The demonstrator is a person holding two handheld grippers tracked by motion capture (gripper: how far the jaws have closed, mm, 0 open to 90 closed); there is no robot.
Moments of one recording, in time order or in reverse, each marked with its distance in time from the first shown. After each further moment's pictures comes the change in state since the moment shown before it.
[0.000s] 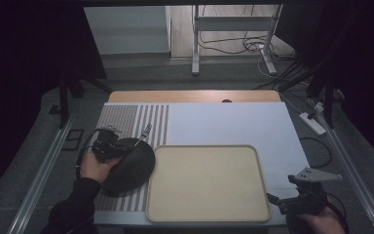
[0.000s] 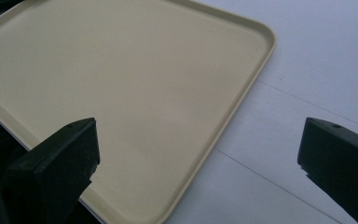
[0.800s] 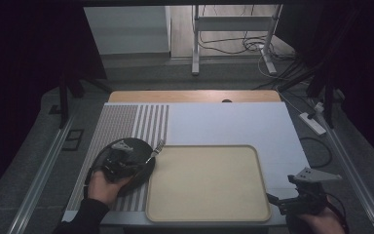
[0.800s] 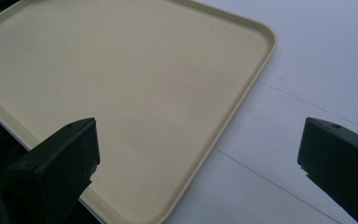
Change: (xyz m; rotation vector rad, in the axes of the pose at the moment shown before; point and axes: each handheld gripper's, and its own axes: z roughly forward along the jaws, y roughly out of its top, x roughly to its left) left arm -0.066 -0.021 0.005 0.019 -0.050 0.063; right arm 0.001 0.000 0.000 0.000 -0.002 -0.008
